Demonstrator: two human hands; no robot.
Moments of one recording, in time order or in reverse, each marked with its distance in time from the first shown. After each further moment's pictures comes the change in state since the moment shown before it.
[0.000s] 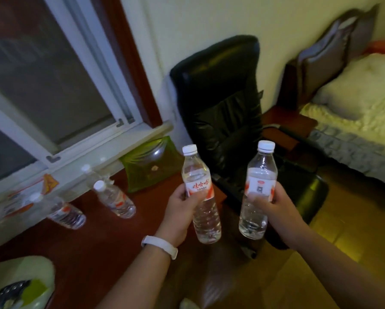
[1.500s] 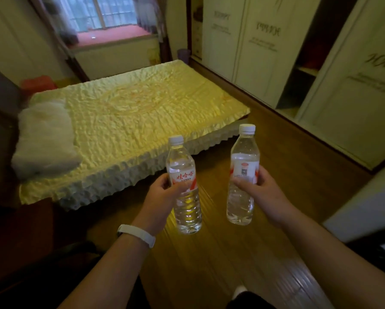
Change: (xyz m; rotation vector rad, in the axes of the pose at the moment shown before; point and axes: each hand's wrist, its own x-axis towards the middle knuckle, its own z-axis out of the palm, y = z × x) left_hand 0.076 0.001 0.705 0.306 -1.397 -0.073; right_hand -0.101 0.006 -0.511 0.197 1.282 0.035
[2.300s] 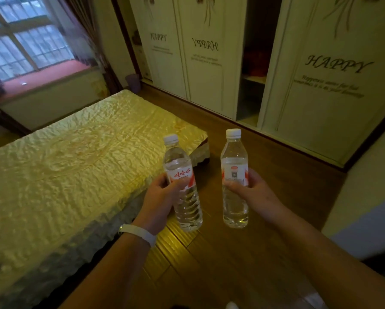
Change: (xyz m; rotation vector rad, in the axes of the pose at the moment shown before) left_hand 0.316 0.073 0.265 0.044 -0.172 -0.001; right_hand 0.250 -0.034 -0.248 0.060 0.223 0.022
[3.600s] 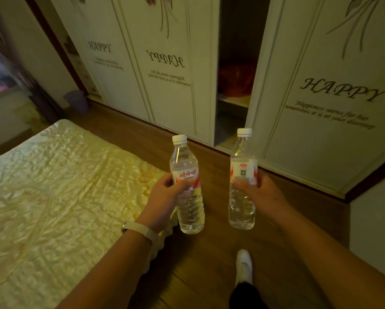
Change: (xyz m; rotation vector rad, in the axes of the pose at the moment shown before) left_hand 0.576 0.088 0.120 0.068 -0.260 -0.026; right_hand 0.533 -0.056 -0.108 -0.033 0.319 0.131
